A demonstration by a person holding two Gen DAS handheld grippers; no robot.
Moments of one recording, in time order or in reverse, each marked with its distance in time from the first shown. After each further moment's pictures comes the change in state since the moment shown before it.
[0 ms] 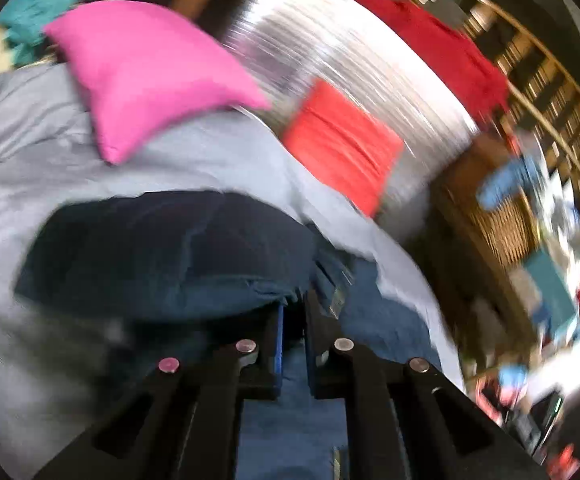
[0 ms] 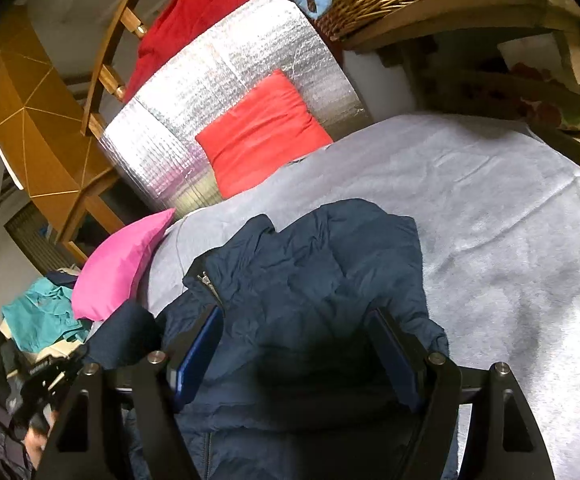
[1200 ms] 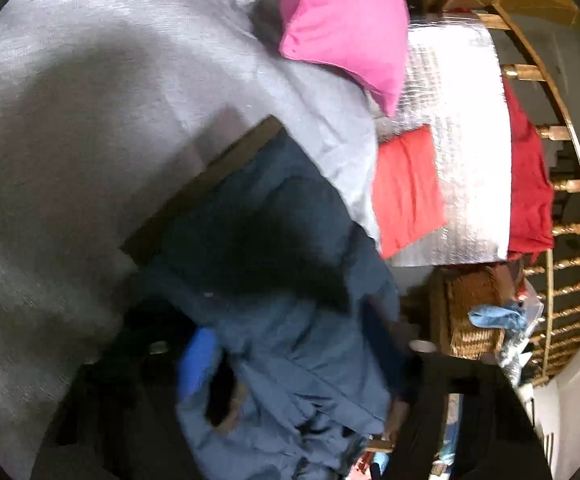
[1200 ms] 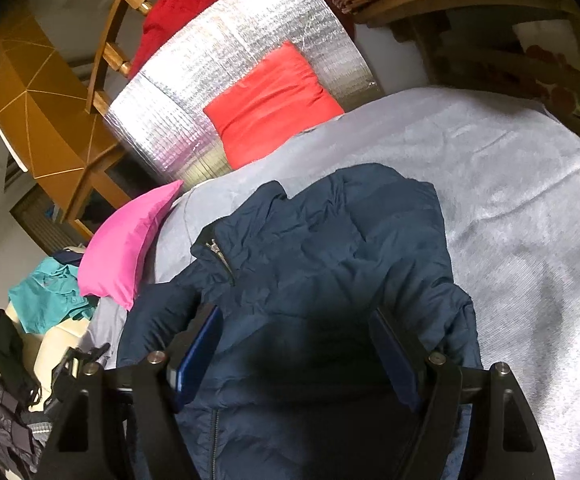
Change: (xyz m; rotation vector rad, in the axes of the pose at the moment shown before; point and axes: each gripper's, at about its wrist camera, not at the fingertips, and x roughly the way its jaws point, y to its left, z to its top) left arm 0.017 0.151 -0.023 -0.696 0.042 -0.088; right arm 0.016 0.008 -0.016 -0.013 0.107 0.031
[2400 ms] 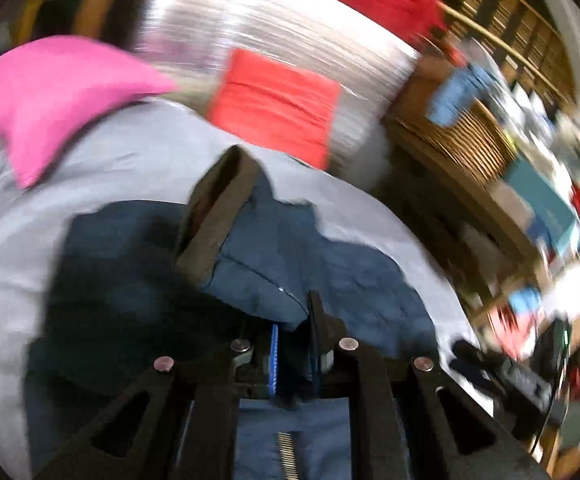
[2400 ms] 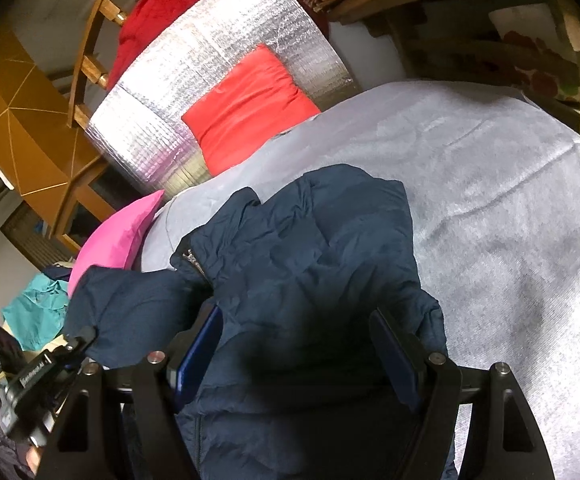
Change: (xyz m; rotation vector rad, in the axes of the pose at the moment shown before) left arm 0.055 -0.184 -0.155 0.988 0.089 0.073; right arm -0.003 -0.022 0.005 0.063 -0.005 -0.039
